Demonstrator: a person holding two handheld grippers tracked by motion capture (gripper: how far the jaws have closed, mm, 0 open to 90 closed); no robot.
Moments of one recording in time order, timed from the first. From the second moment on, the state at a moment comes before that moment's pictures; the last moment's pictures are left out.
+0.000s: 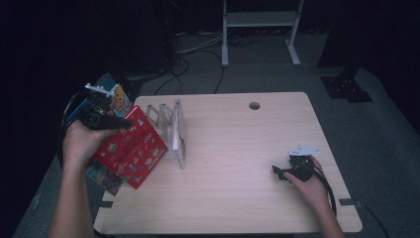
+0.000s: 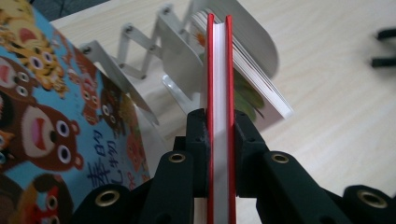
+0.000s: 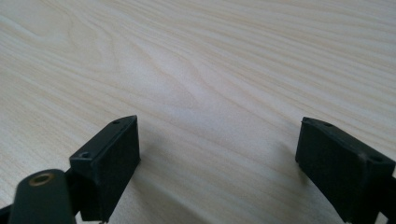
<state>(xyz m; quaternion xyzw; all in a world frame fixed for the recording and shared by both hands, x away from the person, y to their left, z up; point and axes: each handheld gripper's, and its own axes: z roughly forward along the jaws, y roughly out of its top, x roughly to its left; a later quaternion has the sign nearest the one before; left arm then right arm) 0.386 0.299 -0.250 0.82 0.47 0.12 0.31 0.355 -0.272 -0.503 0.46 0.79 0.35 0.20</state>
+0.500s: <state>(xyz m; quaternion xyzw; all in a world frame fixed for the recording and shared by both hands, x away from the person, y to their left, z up) 0.431 0.290 -0.249 0.81 0.50 0.11 0.28 0.355 -0.272 -0.503 0.46 0.79 0.35 0.20</state>
